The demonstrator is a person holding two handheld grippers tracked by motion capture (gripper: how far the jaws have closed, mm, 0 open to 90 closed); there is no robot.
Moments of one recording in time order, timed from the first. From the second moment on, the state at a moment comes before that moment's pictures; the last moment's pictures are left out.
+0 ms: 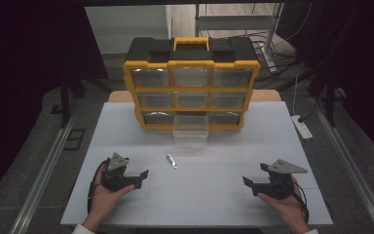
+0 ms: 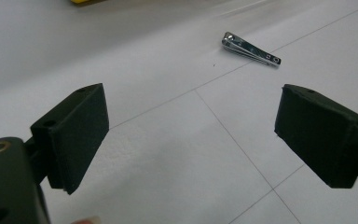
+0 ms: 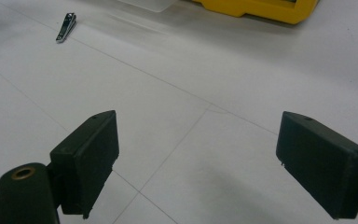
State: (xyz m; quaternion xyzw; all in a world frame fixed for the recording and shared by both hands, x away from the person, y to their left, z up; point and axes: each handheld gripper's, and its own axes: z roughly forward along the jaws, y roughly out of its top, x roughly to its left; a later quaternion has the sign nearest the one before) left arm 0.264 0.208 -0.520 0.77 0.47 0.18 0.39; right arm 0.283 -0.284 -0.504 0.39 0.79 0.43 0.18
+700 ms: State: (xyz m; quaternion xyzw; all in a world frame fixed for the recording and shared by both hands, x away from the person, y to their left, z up) left arm 0.259 0.206 -0.521 0.77 0.47 0.18 0.38; right arm 0.289 -0.283 -0.506 0.39 0.80 0.43 0.17
